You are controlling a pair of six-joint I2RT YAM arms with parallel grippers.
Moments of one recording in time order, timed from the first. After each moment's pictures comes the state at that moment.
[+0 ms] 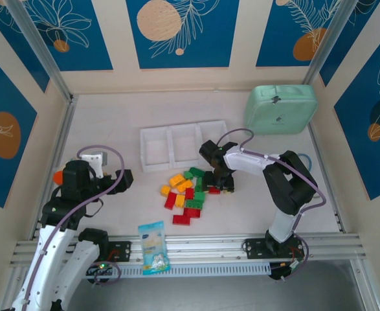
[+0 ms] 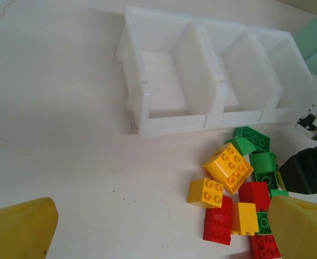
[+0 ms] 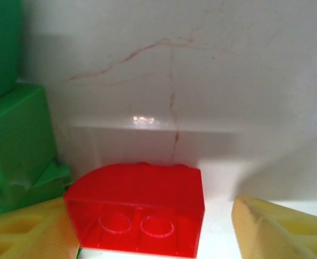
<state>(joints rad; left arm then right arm) -0.18 0.56 0.72 -0.82 0.22 -0.33 0.66 1.76 1.07 -0.90 -0.10 0.67</state>
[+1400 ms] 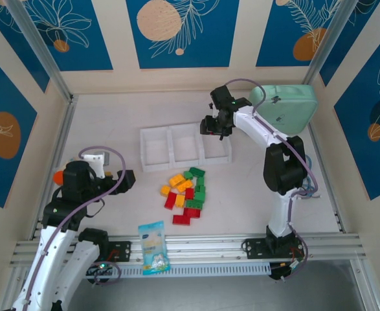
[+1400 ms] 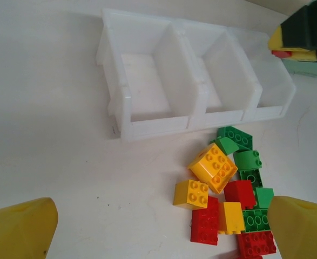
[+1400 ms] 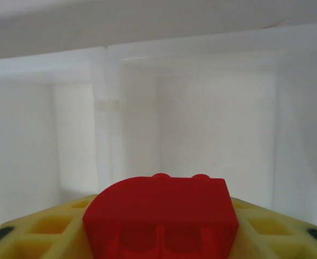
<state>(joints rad) -0.18 0.55 0.70 -0.77 0.29 -0.33 0.40 1.99 1.72 -0.89 -0.14 0.39</state>
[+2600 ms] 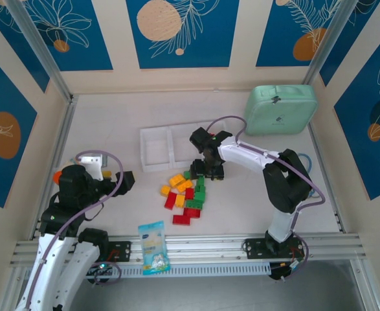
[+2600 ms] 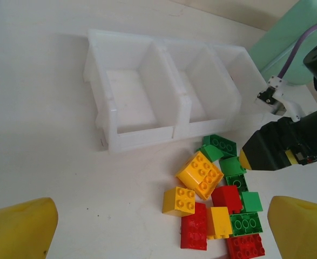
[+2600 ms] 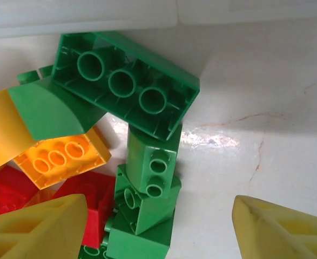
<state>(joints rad) -0.18 0.48 0.69 -0.75 0.32 -0.33 0.69 1.80 1.29 -0.95 -0.13 0.65</state>
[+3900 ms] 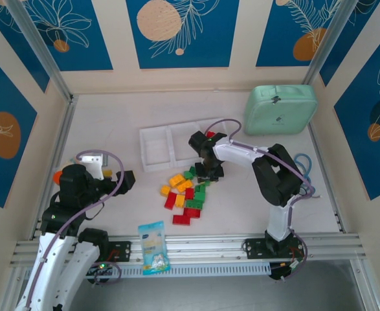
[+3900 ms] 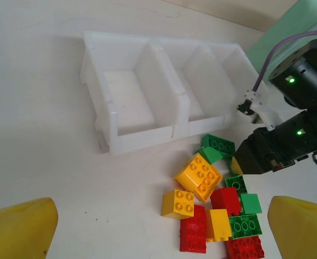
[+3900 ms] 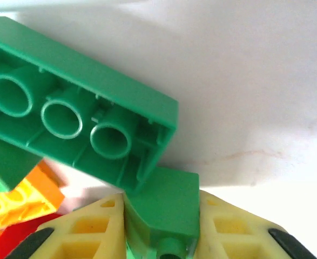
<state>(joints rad) -0.18 0.49 0.68 -0.73 0.32 -0.33 0.68 1.88 1.29 -0.95 -0.09 0.59</state>
